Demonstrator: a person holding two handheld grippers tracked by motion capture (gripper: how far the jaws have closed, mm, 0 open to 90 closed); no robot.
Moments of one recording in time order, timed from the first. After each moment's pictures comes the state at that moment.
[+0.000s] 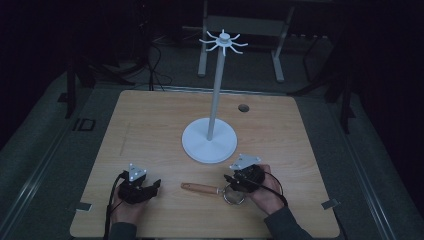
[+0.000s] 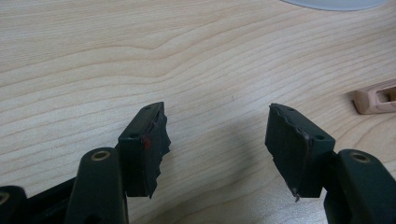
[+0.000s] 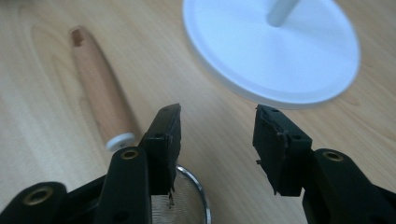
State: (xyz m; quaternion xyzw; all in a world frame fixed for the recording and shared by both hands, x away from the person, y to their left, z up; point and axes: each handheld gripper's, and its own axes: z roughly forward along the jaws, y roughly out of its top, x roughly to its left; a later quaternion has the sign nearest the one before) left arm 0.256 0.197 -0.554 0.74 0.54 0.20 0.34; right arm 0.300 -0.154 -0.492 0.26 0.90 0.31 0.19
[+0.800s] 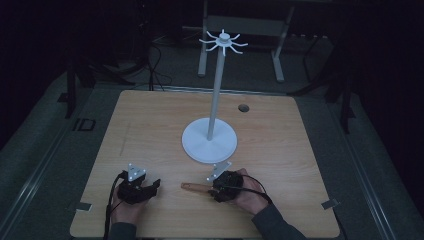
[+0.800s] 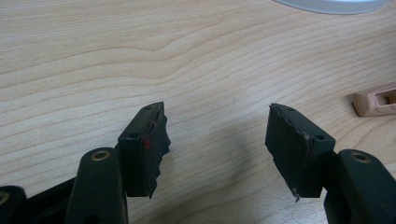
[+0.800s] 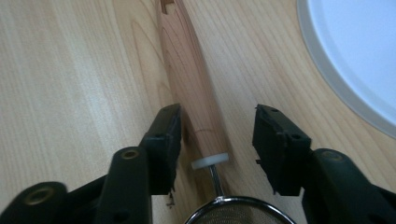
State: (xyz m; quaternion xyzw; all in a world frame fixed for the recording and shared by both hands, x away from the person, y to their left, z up) left arm 0.255 0.199 -0.554 0.74 0.54 0.20 0.34; right arm 0.297 -0.103 -0.519 0.17 0.95 0.24 0.10
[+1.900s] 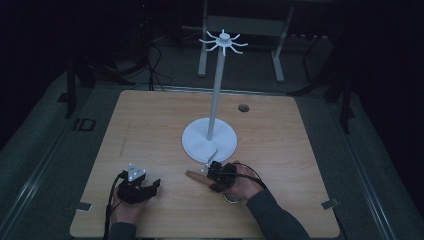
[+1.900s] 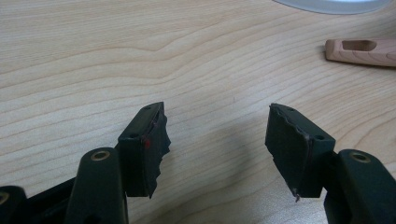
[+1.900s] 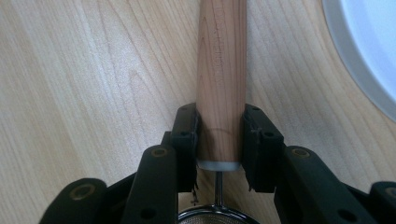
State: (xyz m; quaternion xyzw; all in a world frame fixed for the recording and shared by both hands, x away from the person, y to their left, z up) left arm 0.255 0.199 -0.553 0.74 0.54 0.20 0.34; right arm 0.333 -0.084 -0.523 0.18 0.97 0.14 0.03
